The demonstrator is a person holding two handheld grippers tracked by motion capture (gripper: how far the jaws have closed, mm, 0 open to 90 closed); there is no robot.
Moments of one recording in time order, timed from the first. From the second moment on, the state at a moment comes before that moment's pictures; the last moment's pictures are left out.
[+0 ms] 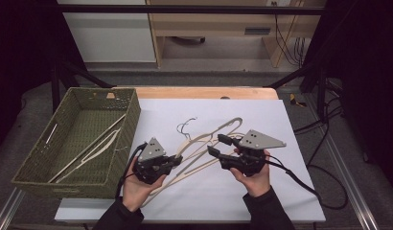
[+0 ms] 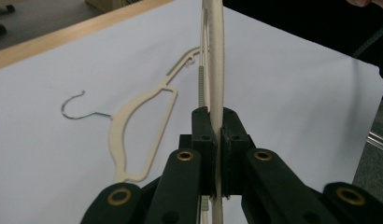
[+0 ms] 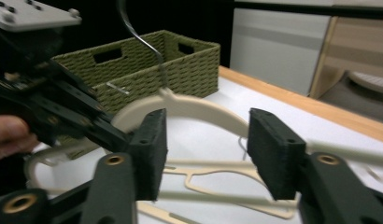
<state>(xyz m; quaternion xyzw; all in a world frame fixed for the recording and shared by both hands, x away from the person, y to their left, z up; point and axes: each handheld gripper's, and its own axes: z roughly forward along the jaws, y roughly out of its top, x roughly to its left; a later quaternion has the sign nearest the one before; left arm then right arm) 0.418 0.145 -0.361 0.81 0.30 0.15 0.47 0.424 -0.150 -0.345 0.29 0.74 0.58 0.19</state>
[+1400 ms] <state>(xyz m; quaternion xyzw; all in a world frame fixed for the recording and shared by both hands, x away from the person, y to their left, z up) 0.451 0.362 -0.273 0.78 0.34 0.29 0.43 0.416 -0.239 -0.382 0.41 0.71 0.52 0.23</state>
